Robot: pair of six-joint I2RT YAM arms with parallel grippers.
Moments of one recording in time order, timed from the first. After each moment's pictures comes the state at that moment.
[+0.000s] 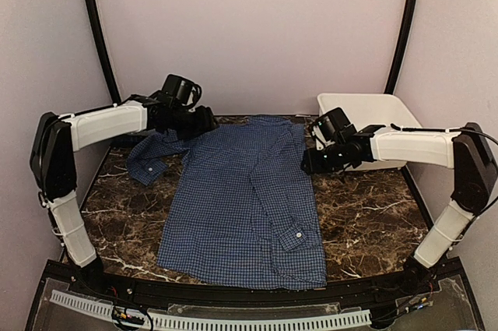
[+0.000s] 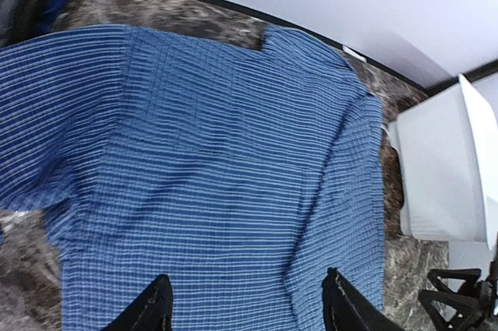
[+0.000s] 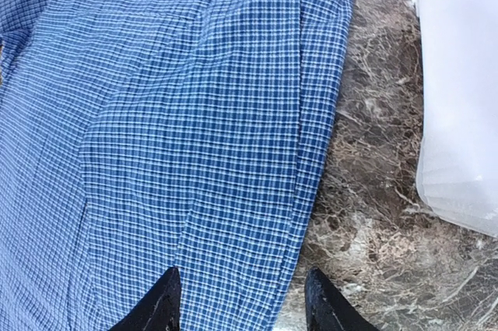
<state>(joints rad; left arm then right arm) -0.52 1.85 1.54 -0.39 0.04 -0.67 0.62 1.63 1.10 -0.39 0.07 0.37</state>
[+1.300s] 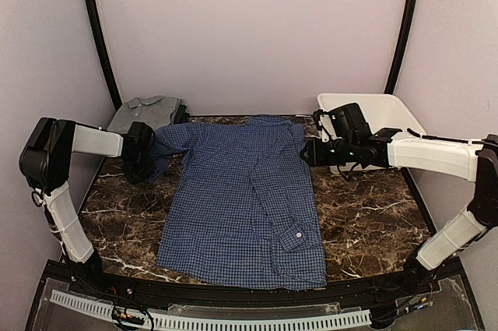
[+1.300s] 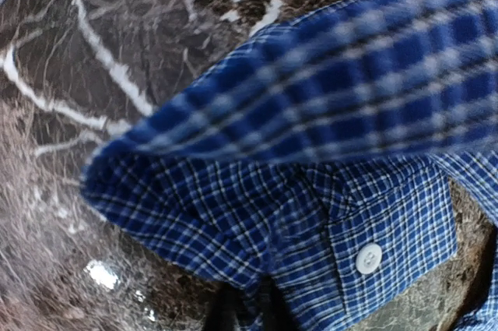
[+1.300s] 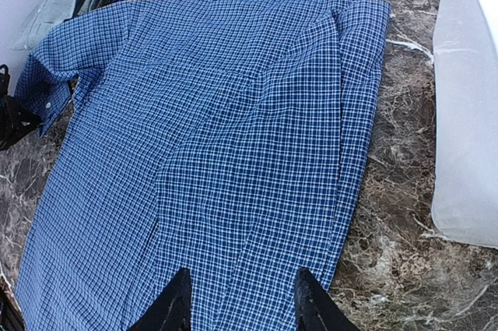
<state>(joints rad) -0.18 1.82 1.05 -0.37 -0.30 -0.86 0.64 1.47 1.02 -0.24 0.01 0.39</state>
